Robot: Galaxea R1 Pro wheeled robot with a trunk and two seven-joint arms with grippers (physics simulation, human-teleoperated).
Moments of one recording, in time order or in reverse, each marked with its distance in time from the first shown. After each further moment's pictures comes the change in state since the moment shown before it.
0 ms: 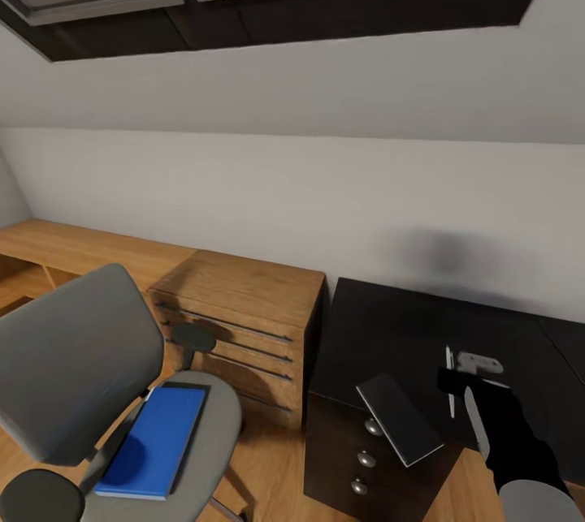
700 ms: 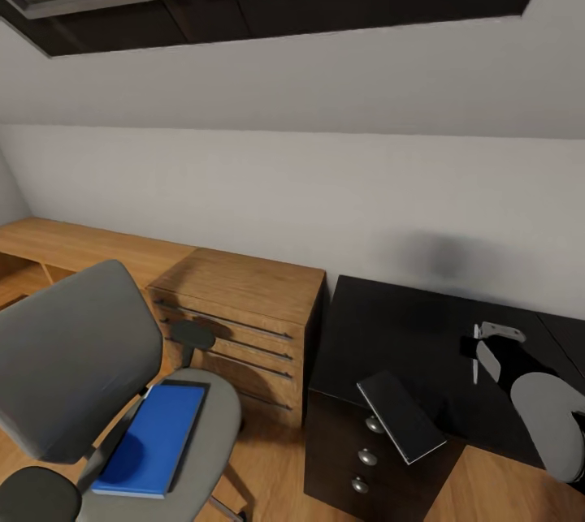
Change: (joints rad) left arm 0.000 -0.002 -0.002 0.000 0.000 0.001 0.000; right arm -0.467 -0.213 0.007 0.768 -0.003 -0.263 -0.159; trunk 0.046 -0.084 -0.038
